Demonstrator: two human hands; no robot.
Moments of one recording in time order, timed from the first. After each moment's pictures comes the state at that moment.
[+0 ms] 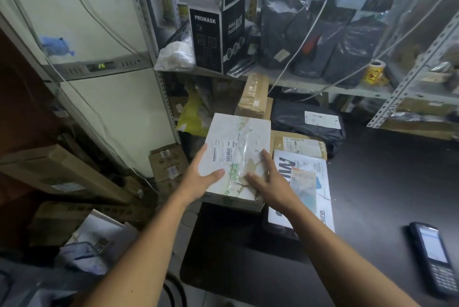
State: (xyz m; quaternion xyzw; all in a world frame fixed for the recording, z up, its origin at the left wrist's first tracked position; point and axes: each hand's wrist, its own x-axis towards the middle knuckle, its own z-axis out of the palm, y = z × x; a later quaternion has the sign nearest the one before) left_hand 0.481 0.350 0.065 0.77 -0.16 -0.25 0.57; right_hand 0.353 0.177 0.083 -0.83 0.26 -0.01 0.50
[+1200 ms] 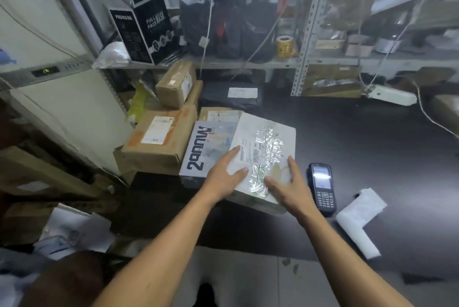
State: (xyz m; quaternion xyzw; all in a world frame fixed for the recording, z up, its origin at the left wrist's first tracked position) left_hand 0.197 0.171 0.084 0.82 -0.27 -0.26 0.44; right_hand 0.054 0.036 0.066 -0.73 0.39 -0.11 0.55
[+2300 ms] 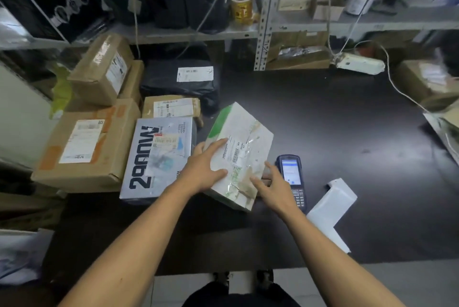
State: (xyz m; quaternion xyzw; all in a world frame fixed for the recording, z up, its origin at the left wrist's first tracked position) left_hand 0.252 0.062 0.036 0.84 -0.36 -0.30 0.26; right_hand 0.069 -0.053 -0.001 -0.71 0.47 -0.06 0.52
